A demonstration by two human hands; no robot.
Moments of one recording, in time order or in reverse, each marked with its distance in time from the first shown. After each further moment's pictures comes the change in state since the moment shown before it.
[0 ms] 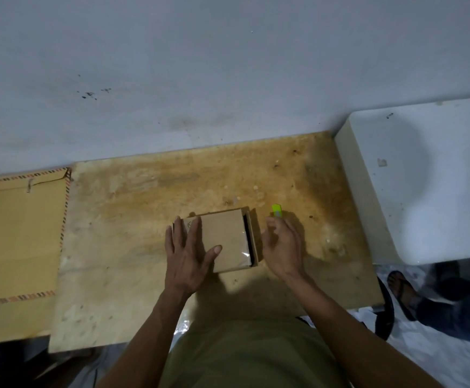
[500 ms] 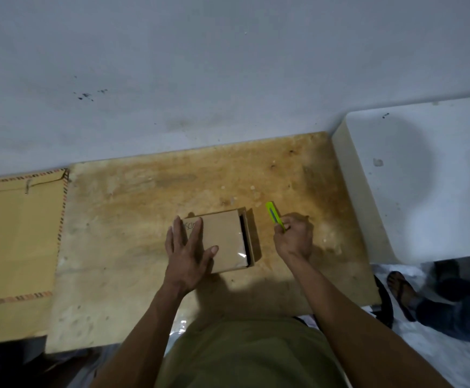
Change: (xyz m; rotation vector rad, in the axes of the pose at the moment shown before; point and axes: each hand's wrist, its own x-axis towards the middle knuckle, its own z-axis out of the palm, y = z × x) left_hand 0.002 0.002 -0.001 -0.028 -0.090 0.011; right_hand 0.031 0.015 -0.007 -0.023 0.075 0.445
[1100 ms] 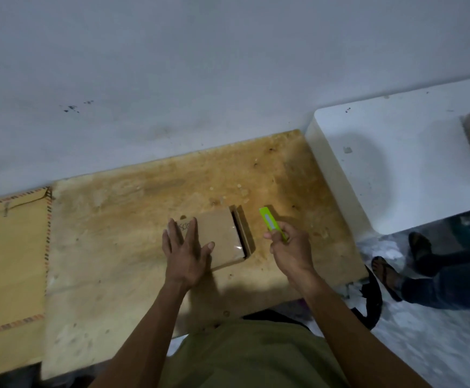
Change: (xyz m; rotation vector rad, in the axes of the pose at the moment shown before) left_hand -0.002 0.001 -0.002 -0.014 -0.022 0.023; right_hand -0.076 0.003 -0.034 0.346 -0.105 0.002
